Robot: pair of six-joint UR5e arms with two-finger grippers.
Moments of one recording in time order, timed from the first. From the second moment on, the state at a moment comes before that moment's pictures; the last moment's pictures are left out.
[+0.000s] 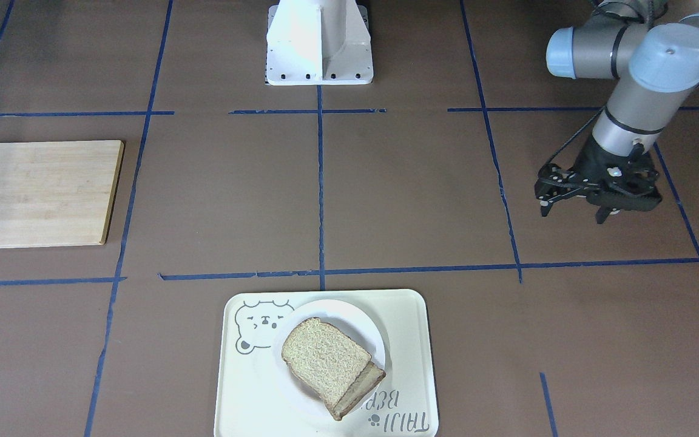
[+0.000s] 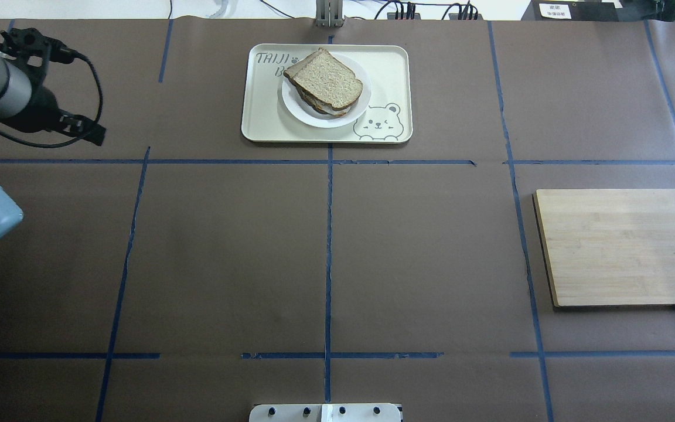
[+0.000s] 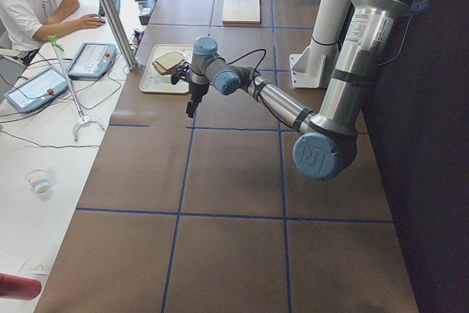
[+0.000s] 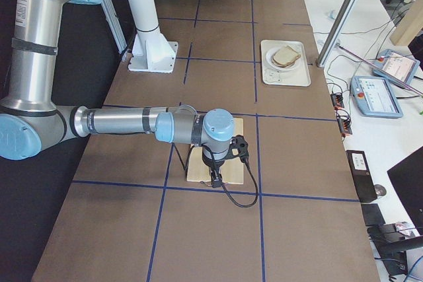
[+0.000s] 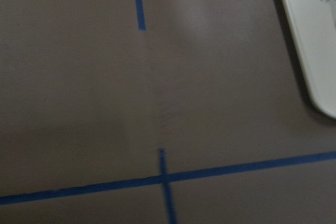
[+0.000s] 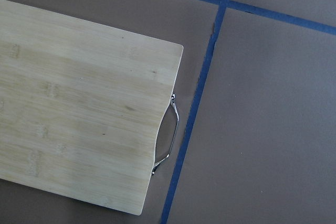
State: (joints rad) left arm -1.02 -1.80 -1.85 -1.67 -2.01 -0.46; right arm 1.54 -1.78 1.84 -1.69 2.35 -0.27
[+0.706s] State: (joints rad) left arm -1.43 -1.53 -1.86 -1.52 -2.28 0.01; right arm 1.54 -1.78 1.84 -1.69 2.36 -0.27
